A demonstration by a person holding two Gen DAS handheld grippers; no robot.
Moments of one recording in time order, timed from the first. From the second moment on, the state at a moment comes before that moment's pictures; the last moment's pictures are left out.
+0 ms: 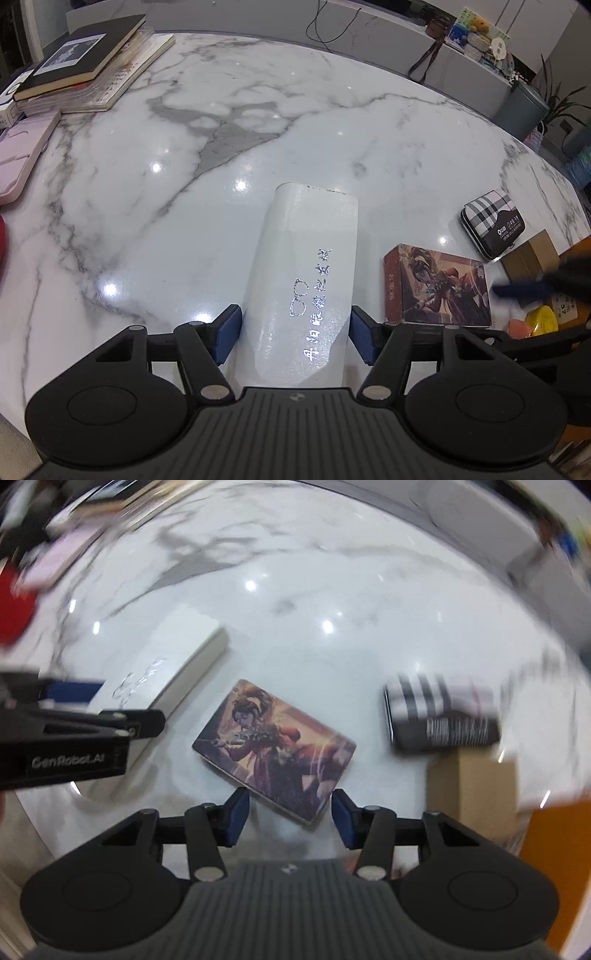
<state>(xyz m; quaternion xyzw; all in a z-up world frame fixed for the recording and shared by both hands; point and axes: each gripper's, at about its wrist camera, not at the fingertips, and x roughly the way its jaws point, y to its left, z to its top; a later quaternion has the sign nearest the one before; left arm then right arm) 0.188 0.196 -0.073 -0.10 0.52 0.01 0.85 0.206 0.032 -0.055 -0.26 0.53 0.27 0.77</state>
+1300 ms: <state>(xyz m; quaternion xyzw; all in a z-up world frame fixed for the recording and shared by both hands) 0.188 0.176 -0.079 -0.01 0.49 -0.01 0.87 0.187 0.002 -0.068 -0.18 0.52 0.28 0.79</state>
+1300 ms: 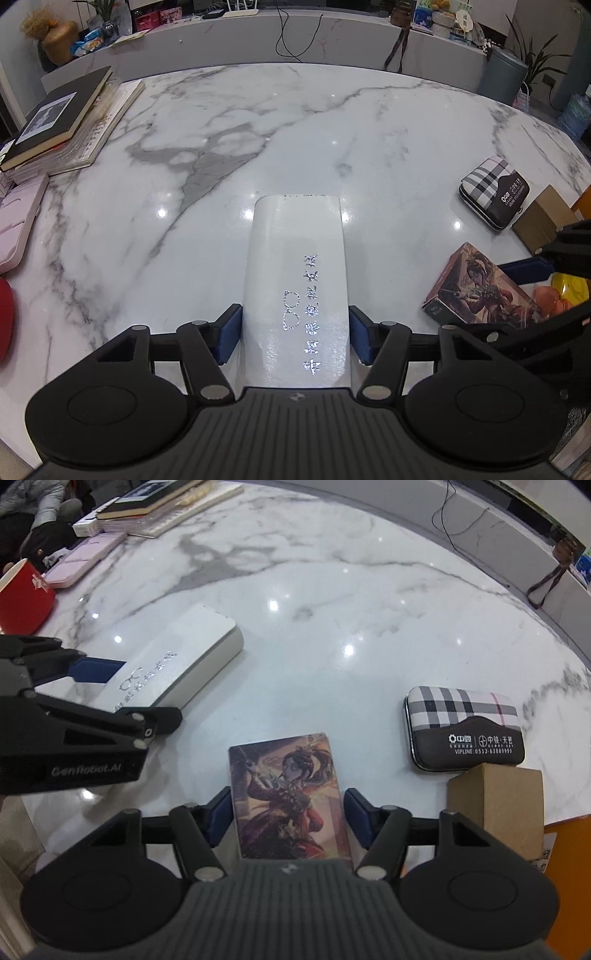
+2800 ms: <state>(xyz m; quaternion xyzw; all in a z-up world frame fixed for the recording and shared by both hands) 0.186 -0.140 0.005 -0.12 0.52 -0.14 0.84 0.151 -0.366 0.021 0.09 0.43 0.08 0.90</state>
